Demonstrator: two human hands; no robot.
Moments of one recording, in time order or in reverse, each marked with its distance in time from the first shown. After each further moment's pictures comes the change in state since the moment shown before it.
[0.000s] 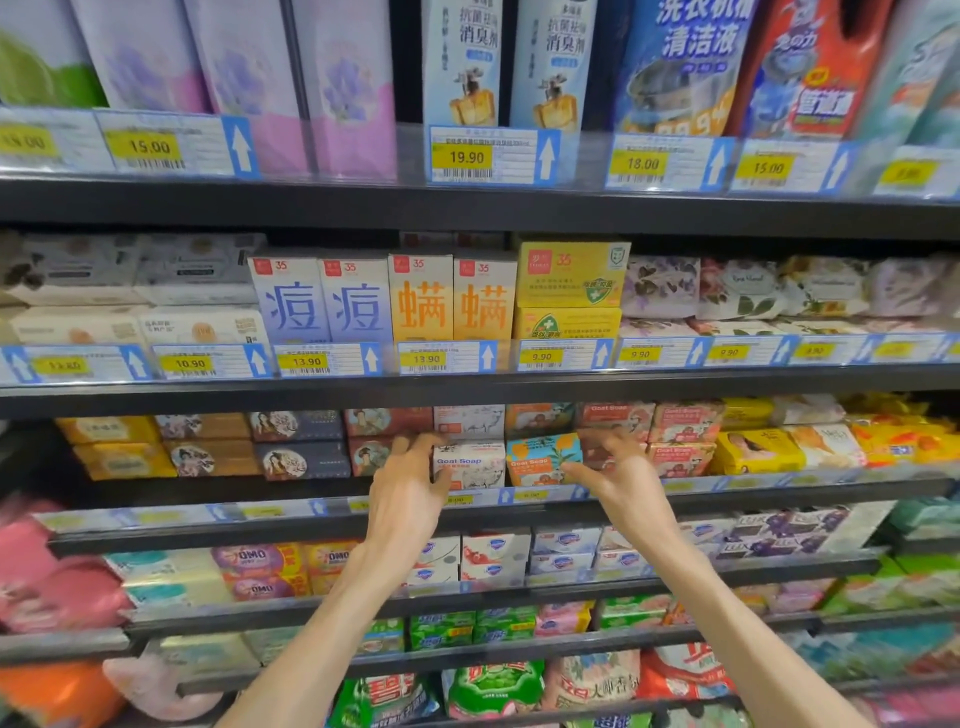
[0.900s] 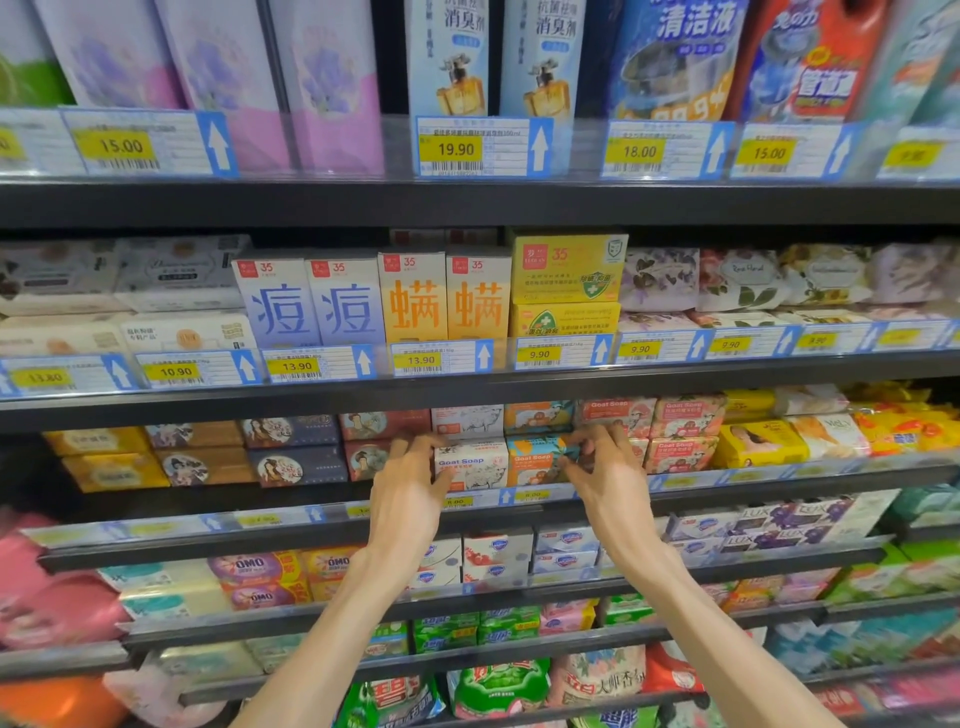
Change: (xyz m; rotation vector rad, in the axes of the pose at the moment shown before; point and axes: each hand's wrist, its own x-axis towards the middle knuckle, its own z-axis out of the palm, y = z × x) left_hand 0.004 0.002 0.003 -0.042 -0.016 -0.029; right_hand 0.001 0.008 0.033 -0.136 0.184 -0.105
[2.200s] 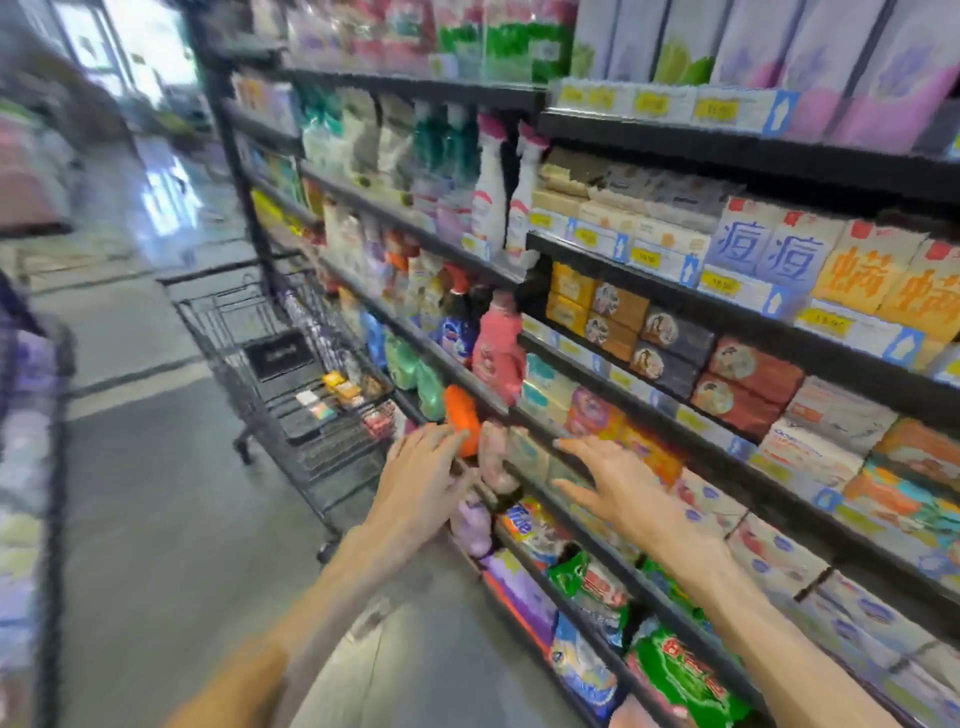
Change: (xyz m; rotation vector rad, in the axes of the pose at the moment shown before) left_hand -0.331 -0.059 -0.207 0.581 0.202 -0.464; right_hand -0.147 -0.193 0.062 0.048 -0.862 -1.045
